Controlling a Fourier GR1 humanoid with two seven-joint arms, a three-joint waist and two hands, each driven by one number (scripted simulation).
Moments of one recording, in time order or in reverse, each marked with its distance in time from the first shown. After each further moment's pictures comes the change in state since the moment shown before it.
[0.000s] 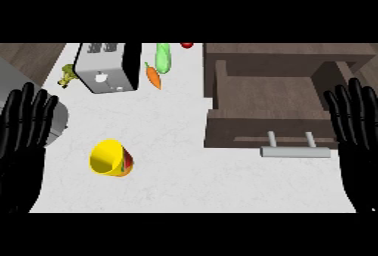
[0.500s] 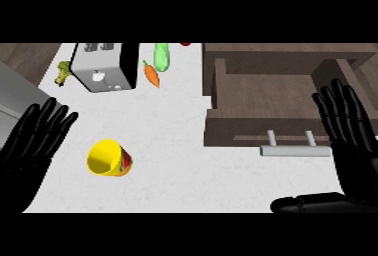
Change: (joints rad) left arm 0.048 0.121 0.043 0.065 0.410 -0.308 0.020; right arm -0.007 -0.029 0.006 0.030 -0.019 0.041 0.052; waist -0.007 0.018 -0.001
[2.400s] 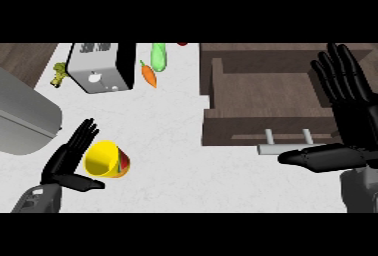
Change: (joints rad) left arm -0.380 0.093 0.131 1.462 -0.450 -0.147 -0.762; right arm -0.244 -0.062 -0.136 0.223 -0.079 0.099 0.031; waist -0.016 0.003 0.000
